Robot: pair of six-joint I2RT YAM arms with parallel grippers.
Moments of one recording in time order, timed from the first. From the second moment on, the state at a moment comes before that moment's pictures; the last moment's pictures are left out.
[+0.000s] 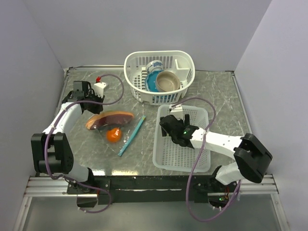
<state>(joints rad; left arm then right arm) 0.01 1.48 1.10 -0.51 0.33 0.39 0.88 1.41 0.79 -0.28 0.68 0.54</state>
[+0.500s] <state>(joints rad) -0.09 1.27 1.27 -0.65 0.37 0.34 0.93 1.40 0.86 -0.25 0.75 0.52</state>
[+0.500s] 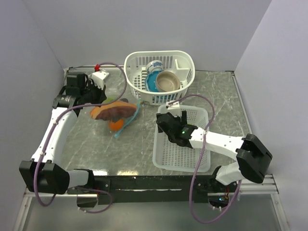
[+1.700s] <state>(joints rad) 0.01 1.54 0.97 -0.25 0.21 0.66 0.93 2.03 1.40 0.09 0.46 0.22</state>
